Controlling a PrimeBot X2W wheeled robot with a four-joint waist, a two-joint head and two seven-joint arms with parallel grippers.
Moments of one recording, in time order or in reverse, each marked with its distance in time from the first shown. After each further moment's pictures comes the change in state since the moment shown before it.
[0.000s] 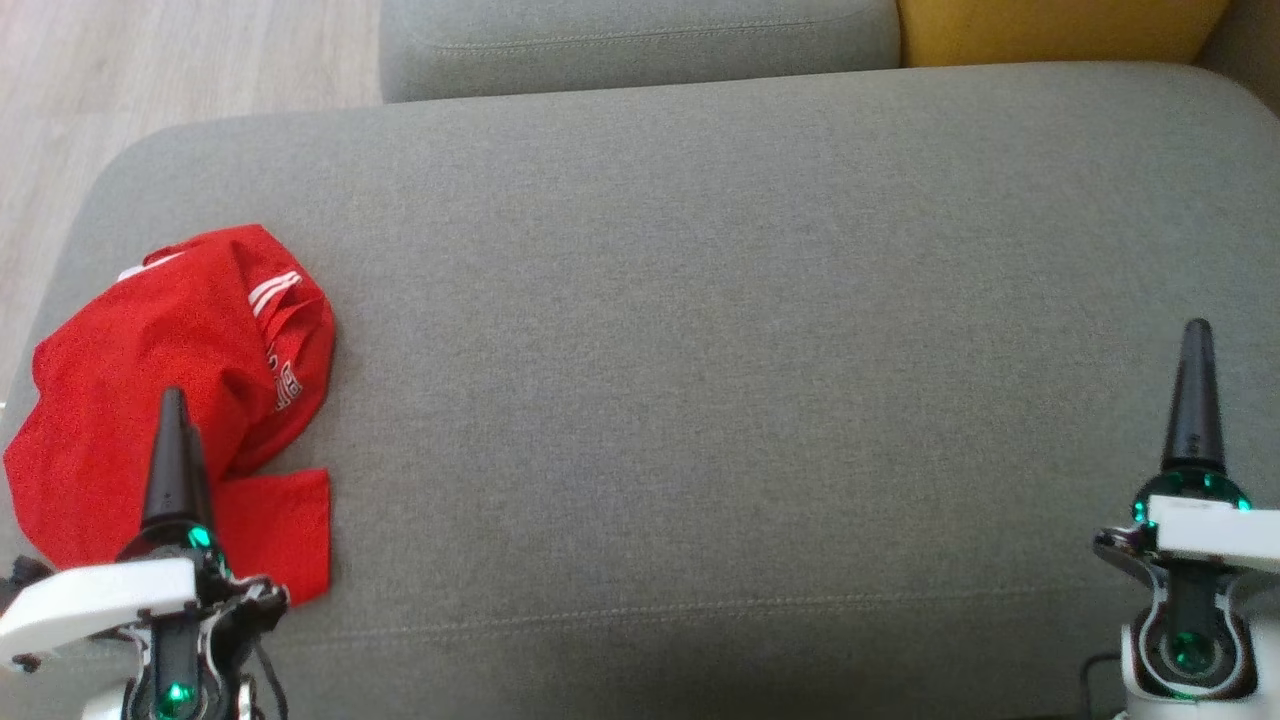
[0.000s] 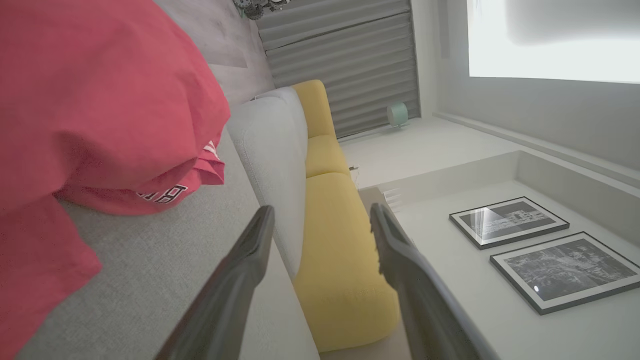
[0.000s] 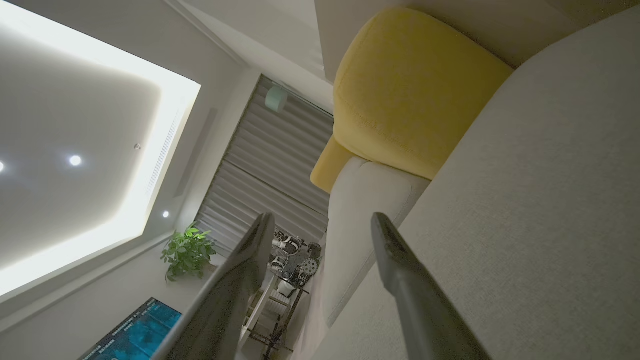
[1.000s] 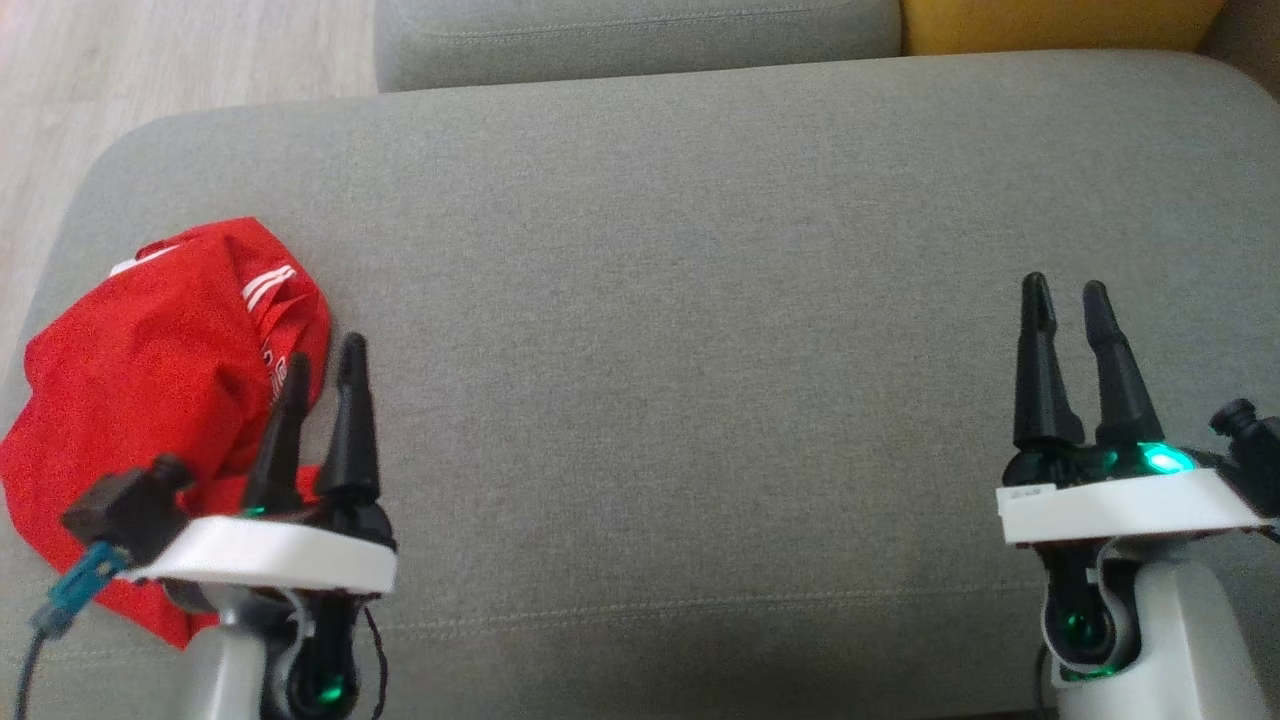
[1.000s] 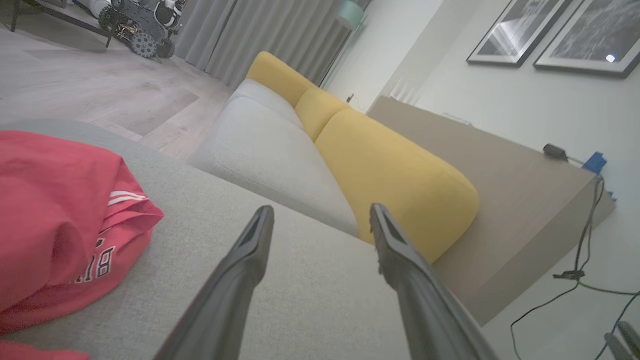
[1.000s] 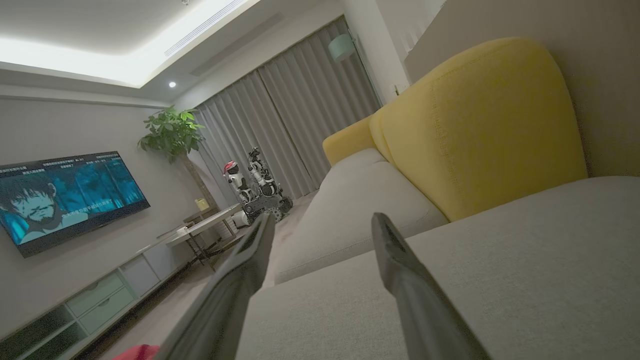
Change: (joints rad) left arm 0.001 0.004 -0.217 -0.149 0.706 0.044 -0.084; right arm -0.036 -0.006 0.174 -0.053 -0.586 0.000 -0.080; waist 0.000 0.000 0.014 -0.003
